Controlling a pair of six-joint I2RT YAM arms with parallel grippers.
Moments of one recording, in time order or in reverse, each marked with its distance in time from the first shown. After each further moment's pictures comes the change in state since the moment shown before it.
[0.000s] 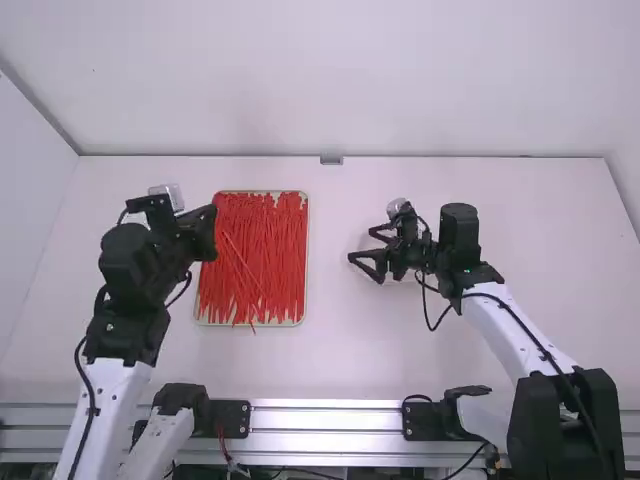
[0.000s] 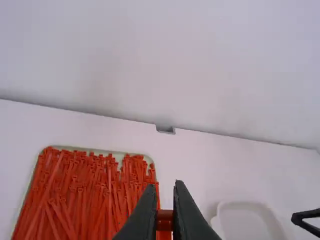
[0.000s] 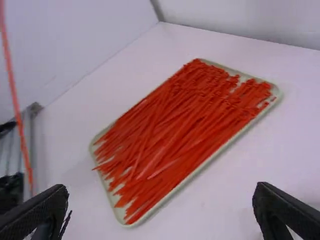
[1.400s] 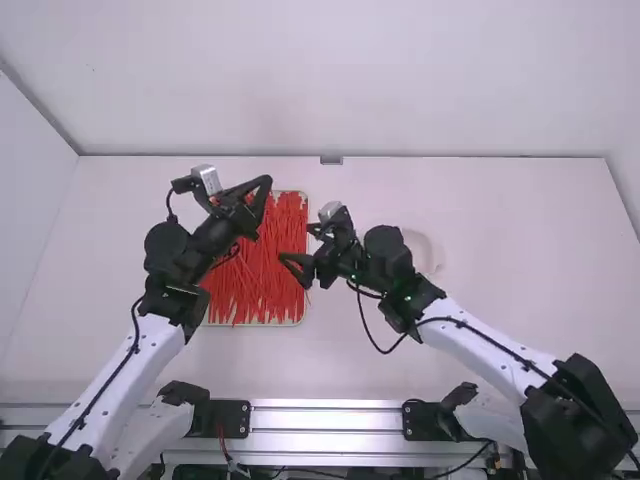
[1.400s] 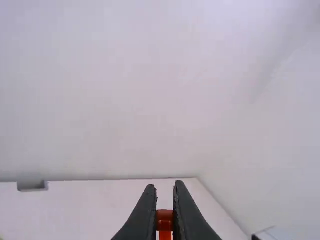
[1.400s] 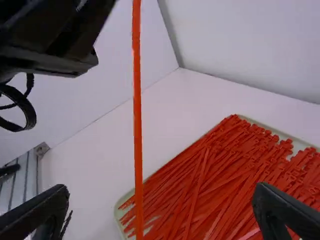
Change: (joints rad) left arm -0.192 0.265 -0.124 0.805 0.145 -0.295; right arm 0.536 0.000 0.000 0.395 0.598 0.337
